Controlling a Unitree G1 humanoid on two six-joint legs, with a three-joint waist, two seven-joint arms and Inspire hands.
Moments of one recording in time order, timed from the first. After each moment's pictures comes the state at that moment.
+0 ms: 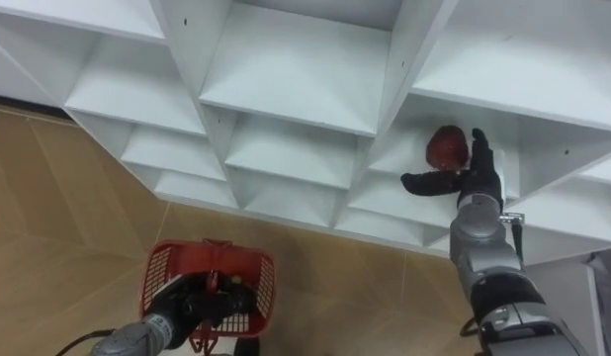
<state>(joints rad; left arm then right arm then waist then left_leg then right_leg) -0.12 0.19 -0.30 0.92 -0.40 -0.01 -0.13 -0.50 -0.35 0.12 1.02 0.23 -0.06 -0.30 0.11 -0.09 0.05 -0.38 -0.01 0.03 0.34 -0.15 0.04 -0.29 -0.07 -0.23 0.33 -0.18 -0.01</state>
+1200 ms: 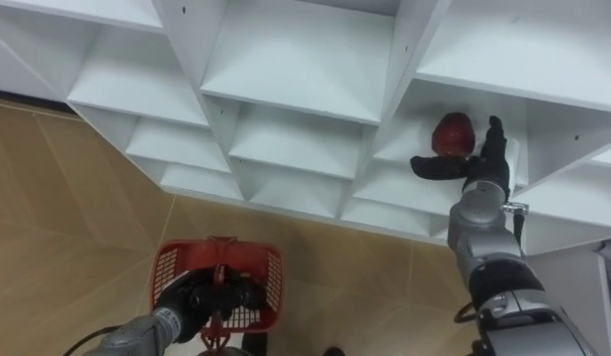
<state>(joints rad) -0.15 0.17 -0.30 0.92 -0.47 0.04 -0.12 -0.54 -0.35 0.11 1.01 0.29 -0.04 -0.39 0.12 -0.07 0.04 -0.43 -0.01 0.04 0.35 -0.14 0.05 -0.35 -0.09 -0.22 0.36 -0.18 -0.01</state>
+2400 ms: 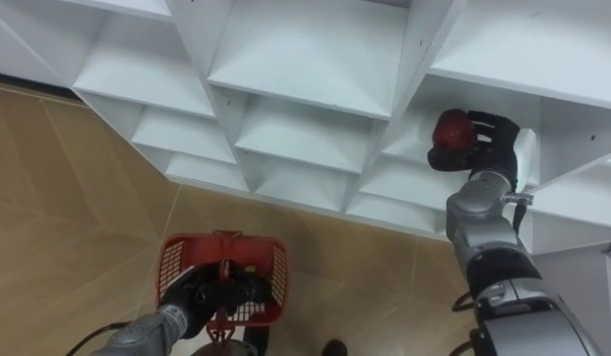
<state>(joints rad) -0.15 0.16 -0.34 0.90 -0.48 0.00 -0.09 -0.59 -0.35 0.12 1.03 0.22 -0.02 -0.52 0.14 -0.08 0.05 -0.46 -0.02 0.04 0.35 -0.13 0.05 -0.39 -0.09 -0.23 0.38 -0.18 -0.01</state>
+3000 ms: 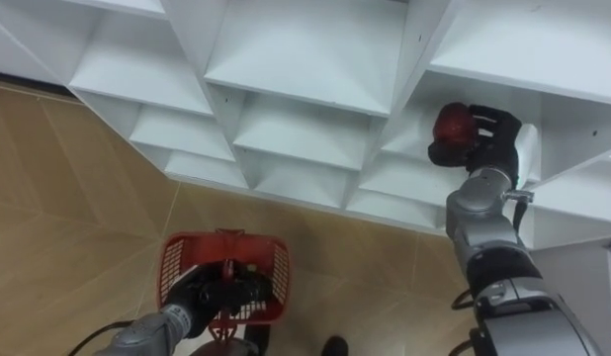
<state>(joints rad) -0.15 0.15 -0.36 0.90 -0.48 0.00 -0.09 -0.59 -0.35 0.12 1.02 0.22 -0.03 -0.52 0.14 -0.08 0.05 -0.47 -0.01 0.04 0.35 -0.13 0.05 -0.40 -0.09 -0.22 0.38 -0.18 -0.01</state>
